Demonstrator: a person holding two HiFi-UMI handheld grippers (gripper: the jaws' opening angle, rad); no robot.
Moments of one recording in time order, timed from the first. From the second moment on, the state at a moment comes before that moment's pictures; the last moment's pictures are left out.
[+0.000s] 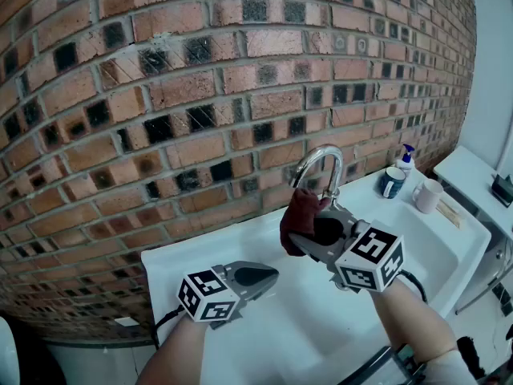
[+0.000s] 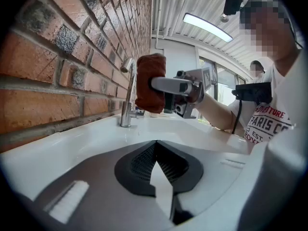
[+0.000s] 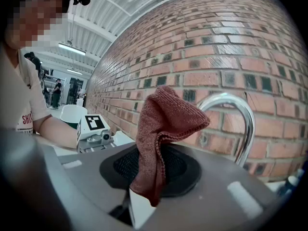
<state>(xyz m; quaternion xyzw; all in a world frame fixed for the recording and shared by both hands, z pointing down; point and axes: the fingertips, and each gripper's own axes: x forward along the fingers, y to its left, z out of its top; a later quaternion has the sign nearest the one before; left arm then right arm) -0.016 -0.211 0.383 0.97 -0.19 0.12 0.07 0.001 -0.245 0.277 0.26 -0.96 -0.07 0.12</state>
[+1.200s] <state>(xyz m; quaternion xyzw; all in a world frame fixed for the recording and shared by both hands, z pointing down) -0.015 -0.211 0.384 0.97 -0.19 0.12 0.07 0.004 -0.297 0.230 0.30 -0.94 -0.09 0.14</state>
